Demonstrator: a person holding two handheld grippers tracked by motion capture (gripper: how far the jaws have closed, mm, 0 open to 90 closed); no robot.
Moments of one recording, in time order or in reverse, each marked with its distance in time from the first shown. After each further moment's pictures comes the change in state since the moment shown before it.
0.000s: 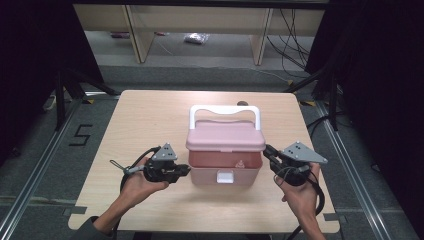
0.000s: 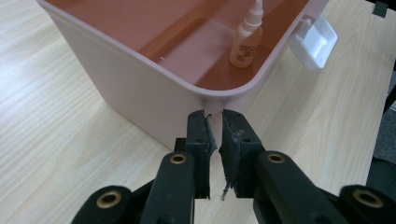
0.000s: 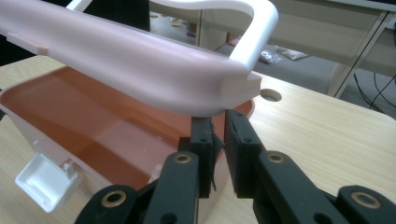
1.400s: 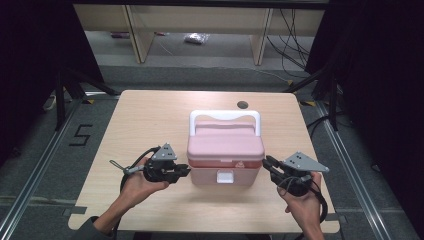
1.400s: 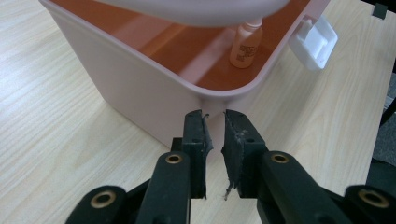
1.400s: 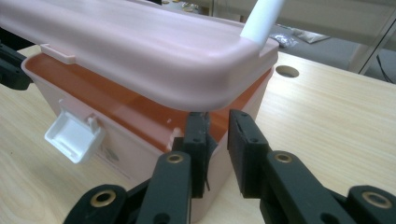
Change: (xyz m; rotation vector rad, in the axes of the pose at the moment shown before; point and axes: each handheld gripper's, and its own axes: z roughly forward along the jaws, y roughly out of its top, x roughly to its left) left arm 0.002 -0.001 -0.001 0.012 -0.001 0.007; right arm 0.004 -0.021 -0.009 0.063 0.067 0.041
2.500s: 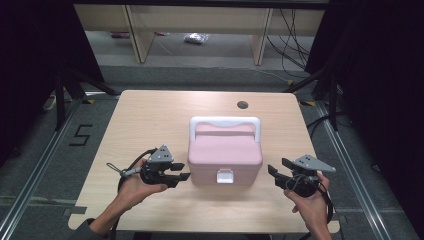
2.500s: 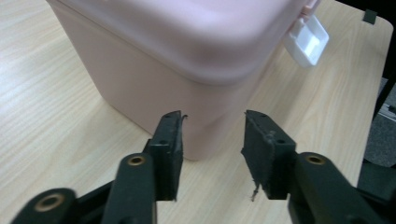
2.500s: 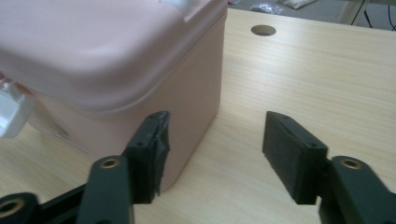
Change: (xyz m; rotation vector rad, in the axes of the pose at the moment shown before) left arm -0.002 -0.010 -0.005 -0.043 -0.024 -0.023; right arm -0.030 -0.029 0.005 0.067 -0.049 0.130
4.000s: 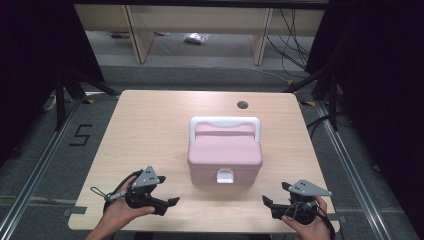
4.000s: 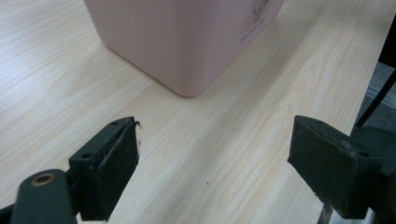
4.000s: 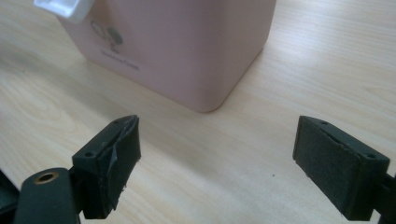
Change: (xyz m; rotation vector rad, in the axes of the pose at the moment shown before) left arm -0.019 -0.059 -0.019 0.004 0.053 -0.018; right arm 0.022 -0.053 -0.018 0.096 0.105 -0.044
